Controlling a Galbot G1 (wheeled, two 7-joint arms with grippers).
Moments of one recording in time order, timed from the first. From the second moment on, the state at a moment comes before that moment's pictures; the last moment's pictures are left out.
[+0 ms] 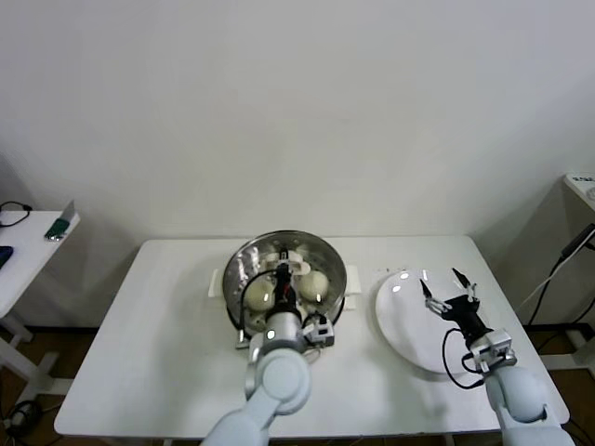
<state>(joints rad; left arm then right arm) 0.98 -1.43 0.13 -1.81 1.56 0.74 0.29 -1.20 1.17 0.65 1.52 0.15 0.13 -0.28</state>
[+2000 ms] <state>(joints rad) 1.27 -1.19 -0.11 -2.17 0.94 0.46 0.02 -1.17 1.14 0.63 1.56 0.16 -0.02 -0.27</state>
